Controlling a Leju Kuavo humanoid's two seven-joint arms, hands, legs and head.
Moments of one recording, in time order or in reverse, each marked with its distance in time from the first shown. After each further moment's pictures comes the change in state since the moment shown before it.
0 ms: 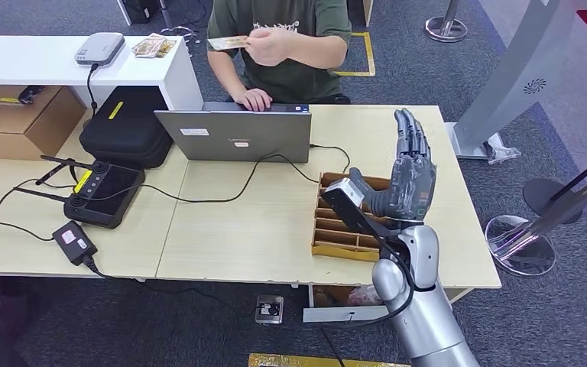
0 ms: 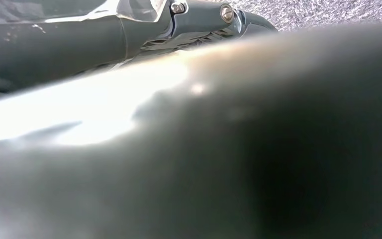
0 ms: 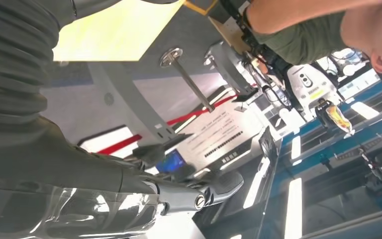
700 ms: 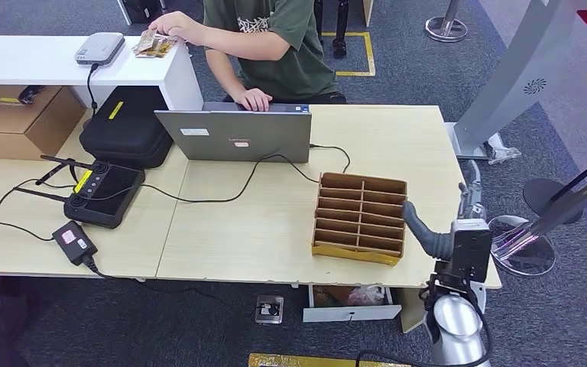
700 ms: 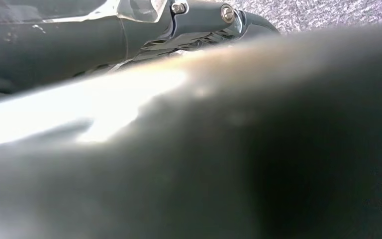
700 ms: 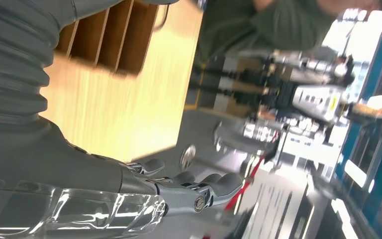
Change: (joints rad) left arm 0.001 0.000 0.011 0.000 0.035 -0.021 -0.016; right arm 0.256 -0.041 -0.273 -0.189 -0.830 0.251 -0.358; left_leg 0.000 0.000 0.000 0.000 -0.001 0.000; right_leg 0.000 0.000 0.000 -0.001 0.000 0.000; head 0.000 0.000
